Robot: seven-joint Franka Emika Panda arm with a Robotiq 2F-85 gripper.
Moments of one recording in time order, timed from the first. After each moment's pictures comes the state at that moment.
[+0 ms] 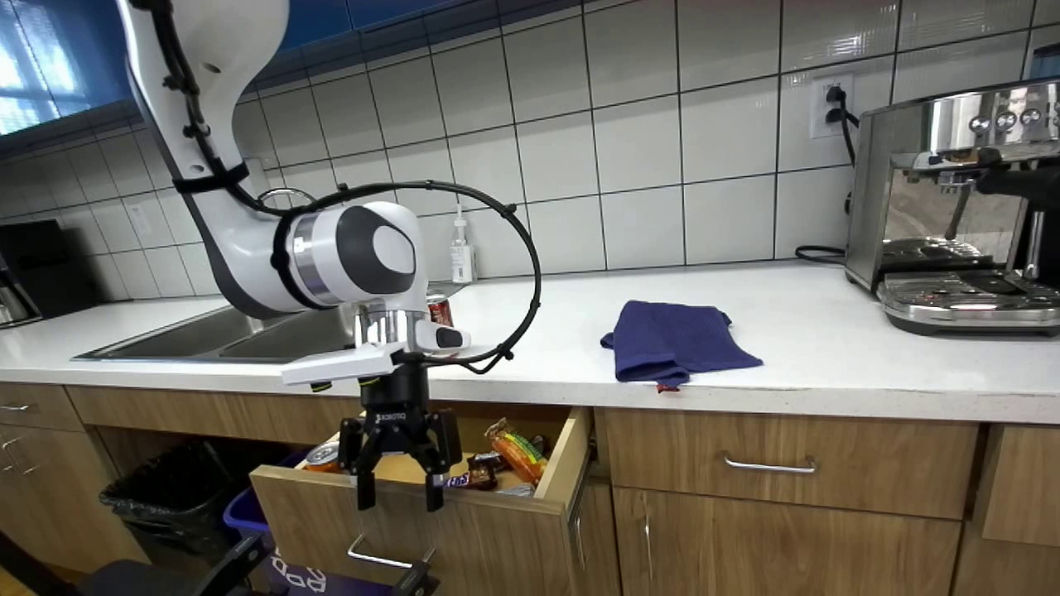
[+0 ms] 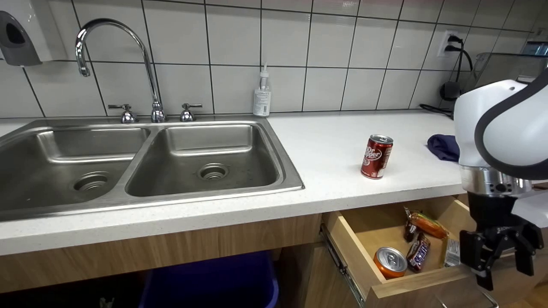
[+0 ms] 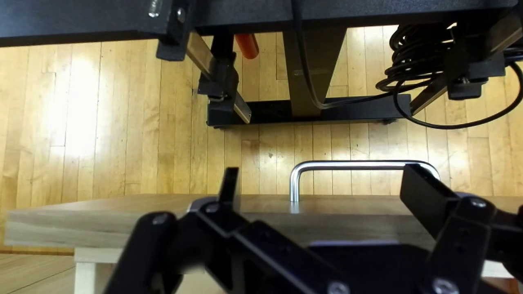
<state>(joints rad) 0.02 0.29 -0.06 -2.62 -0.20 2.45 0.09</state>
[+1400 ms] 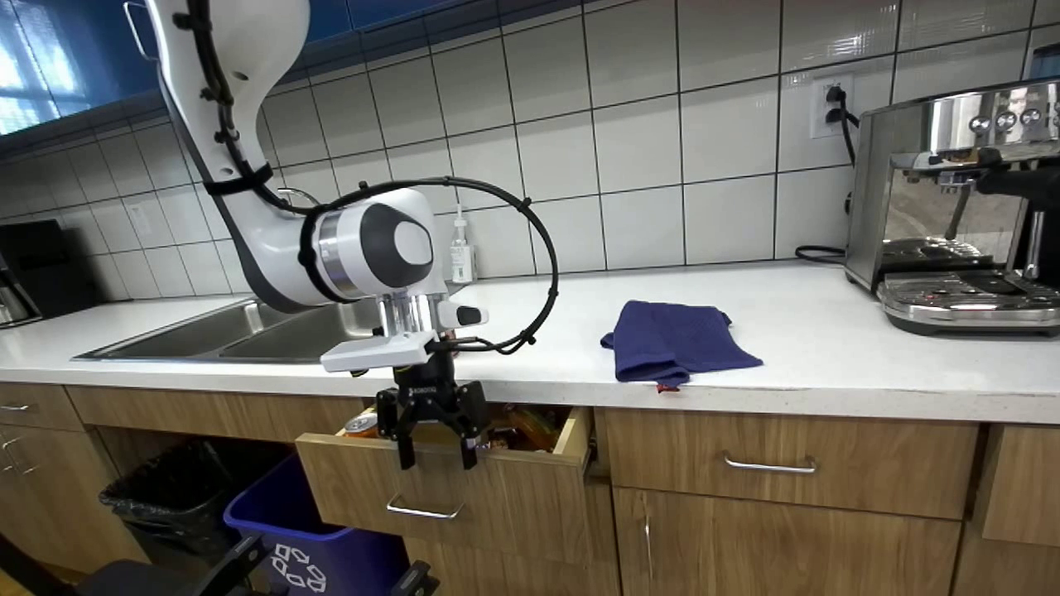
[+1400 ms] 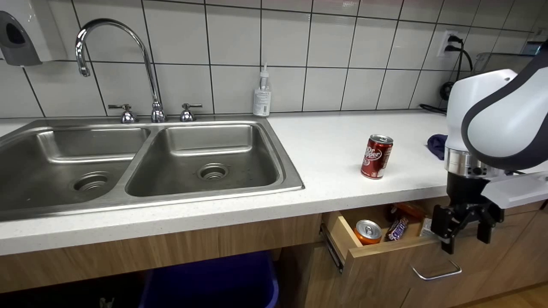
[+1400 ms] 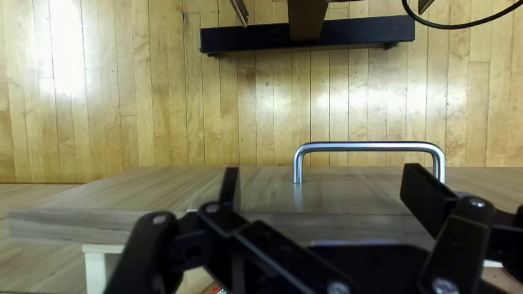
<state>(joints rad) 0.02 0.33 -0.07 -2.54 -0.20 2.60 0.08</state>
